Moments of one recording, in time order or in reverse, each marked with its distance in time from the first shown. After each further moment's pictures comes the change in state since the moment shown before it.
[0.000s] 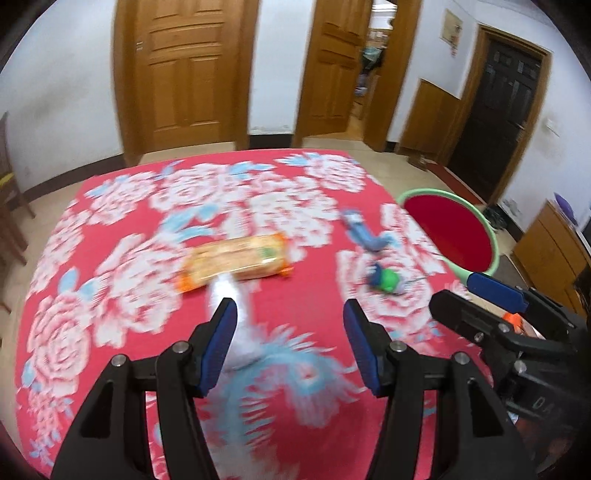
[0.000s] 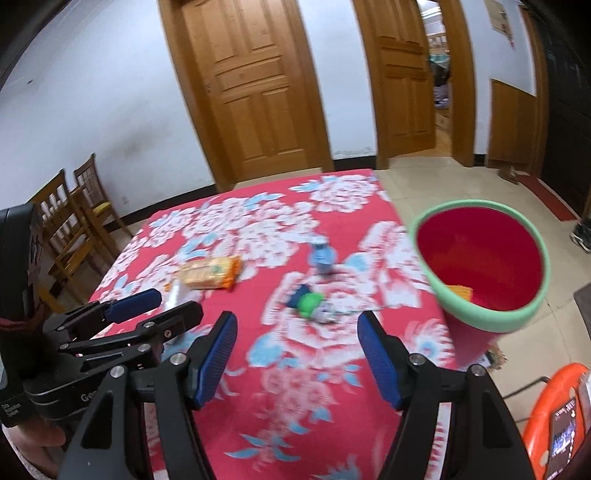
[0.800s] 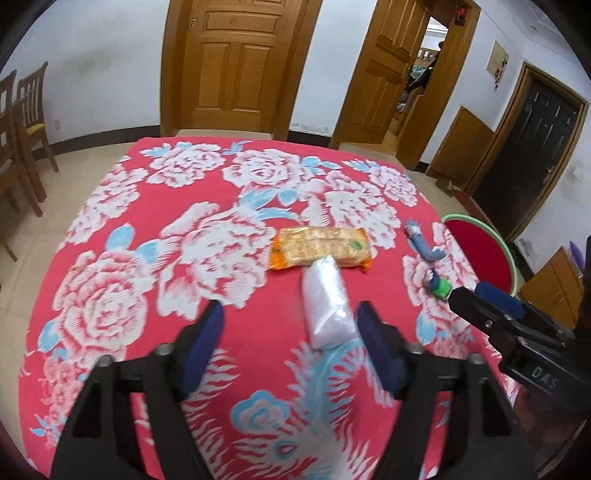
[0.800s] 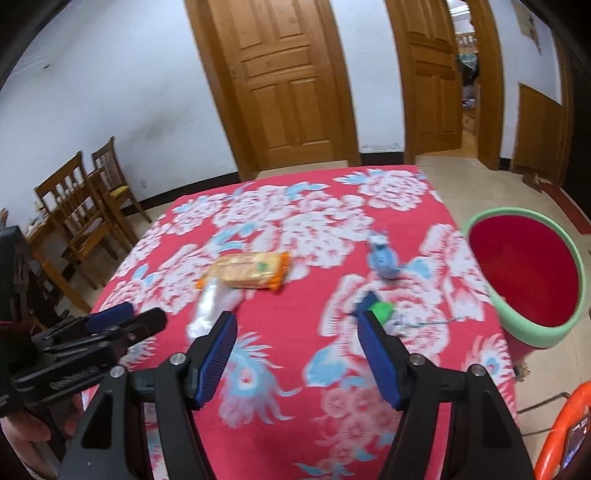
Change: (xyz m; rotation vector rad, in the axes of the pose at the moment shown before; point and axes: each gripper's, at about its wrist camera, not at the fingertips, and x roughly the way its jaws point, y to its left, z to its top) left arm -0.009 0.061 -0.011 -0.154 0.001 0.022; right arm 0.032 0.032 0.006 -0.037 0.034 0.044
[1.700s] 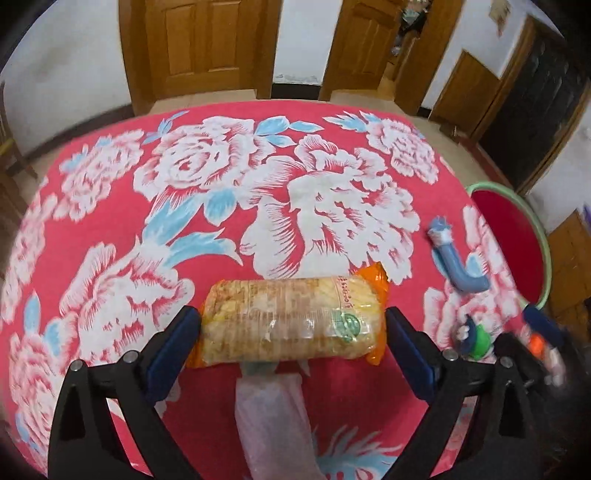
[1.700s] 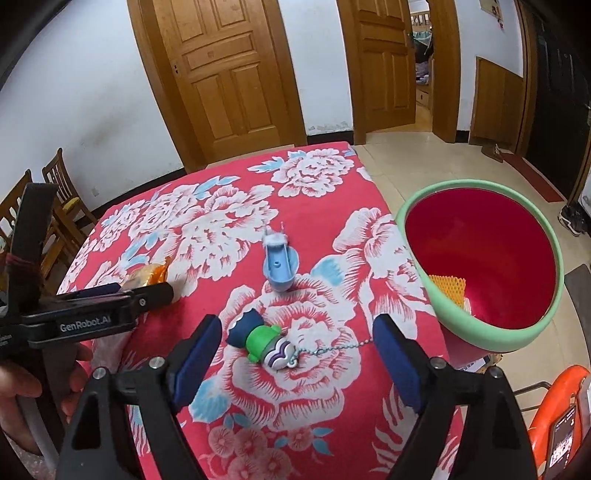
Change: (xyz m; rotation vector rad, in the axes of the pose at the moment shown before) left arm 0.123 -0.051 0.056 0.127 0.218 0.051; right arm 0.033 -0.070 0.016 0.101 0.063 -0.145
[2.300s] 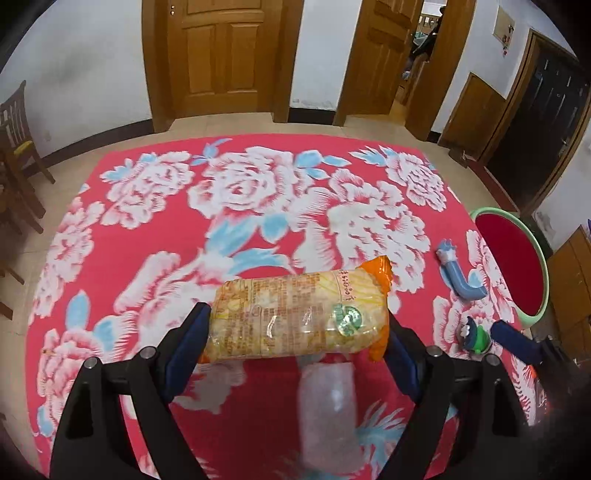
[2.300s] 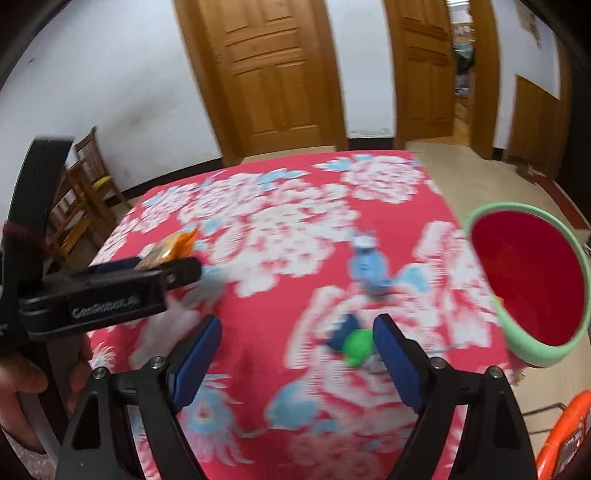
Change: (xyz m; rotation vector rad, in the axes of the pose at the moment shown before) left arm -0.045 0.035 -0.008 -0.063 -0.102 0.030; right arm 0.004 0.066 -0.004 -0.128 0.004 0.126
